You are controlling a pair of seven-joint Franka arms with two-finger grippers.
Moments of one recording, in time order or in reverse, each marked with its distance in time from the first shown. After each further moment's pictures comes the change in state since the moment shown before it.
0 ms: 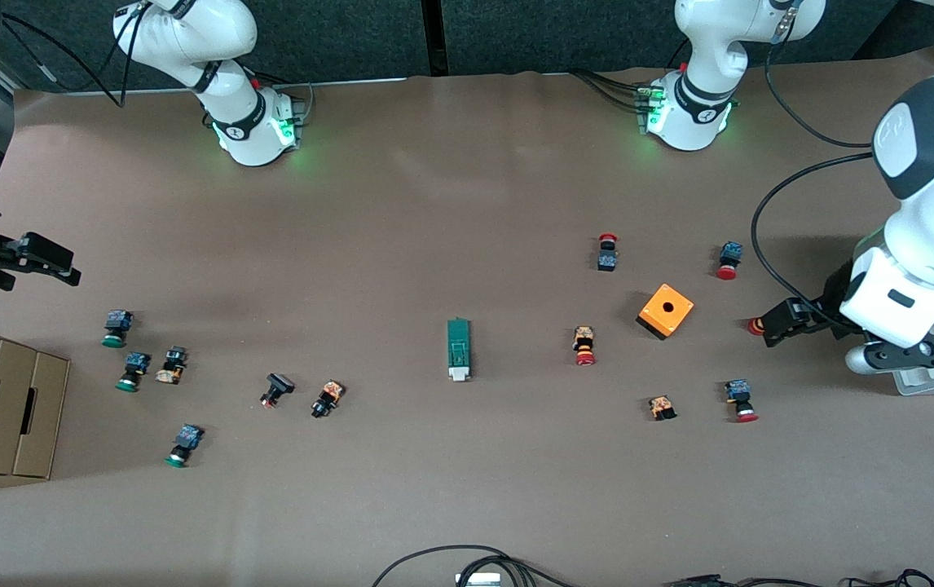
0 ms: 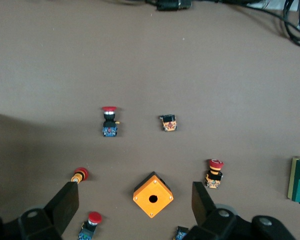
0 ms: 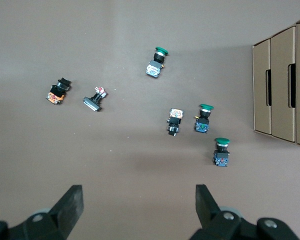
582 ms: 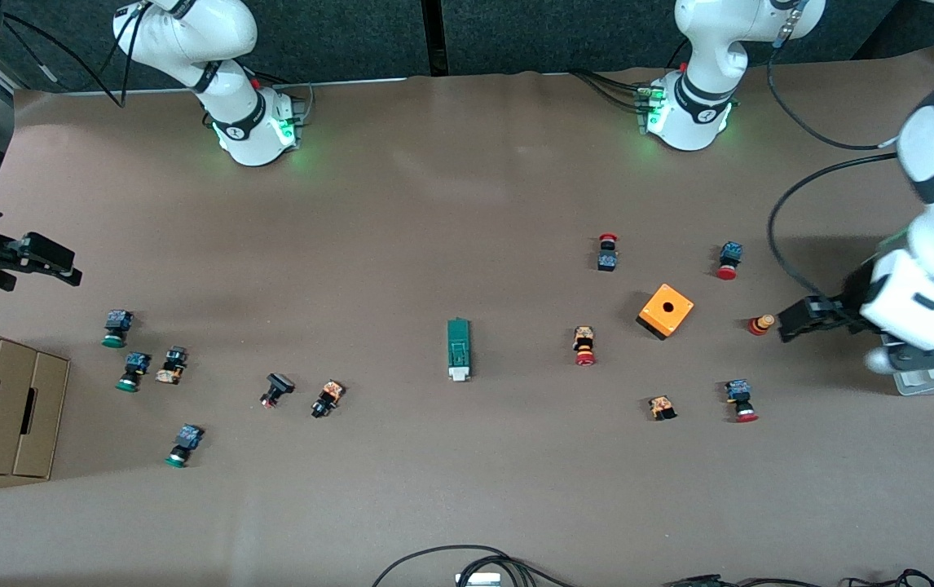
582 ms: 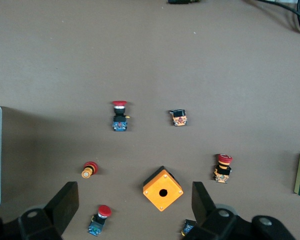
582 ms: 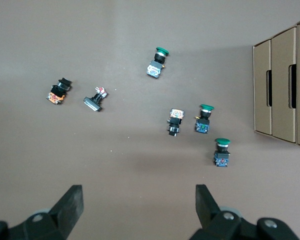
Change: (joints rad) left arm 0.064 -0.006 0.003 0.021 -0.020 -0.040 0.062; right arm 0.001 0.000 0.000 0.000 0.000 0.001 0.000
